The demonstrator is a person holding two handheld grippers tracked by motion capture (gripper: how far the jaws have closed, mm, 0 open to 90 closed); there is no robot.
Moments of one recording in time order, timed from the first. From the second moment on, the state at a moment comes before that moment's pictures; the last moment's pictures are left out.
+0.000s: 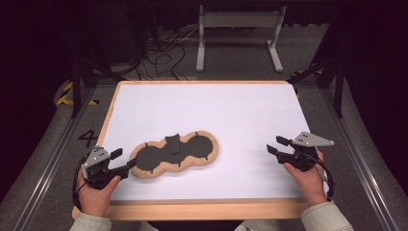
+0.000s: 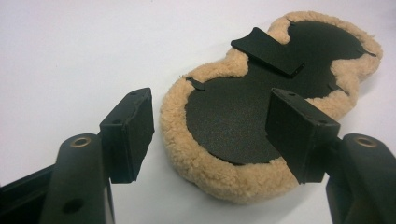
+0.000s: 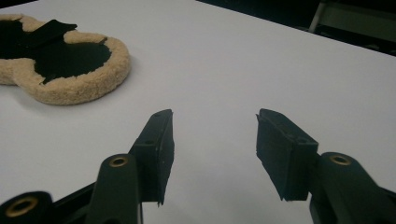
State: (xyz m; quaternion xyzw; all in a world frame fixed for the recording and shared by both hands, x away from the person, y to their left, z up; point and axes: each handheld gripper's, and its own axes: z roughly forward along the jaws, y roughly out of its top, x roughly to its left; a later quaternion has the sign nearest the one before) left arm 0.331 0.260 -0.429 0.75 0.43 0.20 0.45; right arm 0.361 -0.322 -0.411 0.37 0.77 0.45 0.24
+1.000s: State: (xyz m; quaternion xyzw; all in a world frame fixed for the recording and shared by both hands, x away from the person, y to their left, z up) left arm 0.337 0.278 -0.436 0.75 0.49 0.20 0.40; right arm 0.359 -0.318 -0.414 0.36 0.78 0.44 0.24
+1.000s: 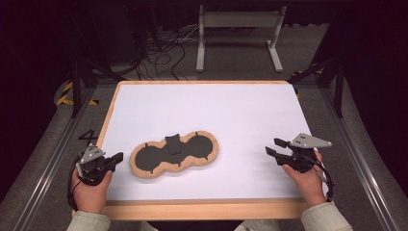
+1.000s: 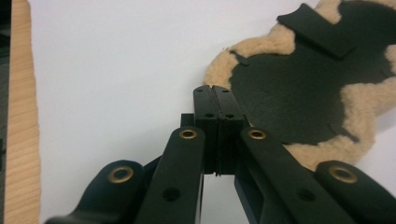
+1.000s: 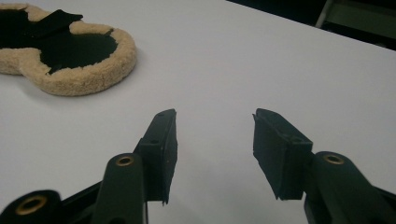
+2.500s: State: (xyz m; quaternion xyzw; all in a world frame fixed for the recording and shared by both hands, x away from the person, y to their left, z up) left arm 0.386 0.201 -0.457 0.80 0.47 0.10 0.36; right arm 0.350 -0.327 -0.421 0.38 0.79 0.42 0.24
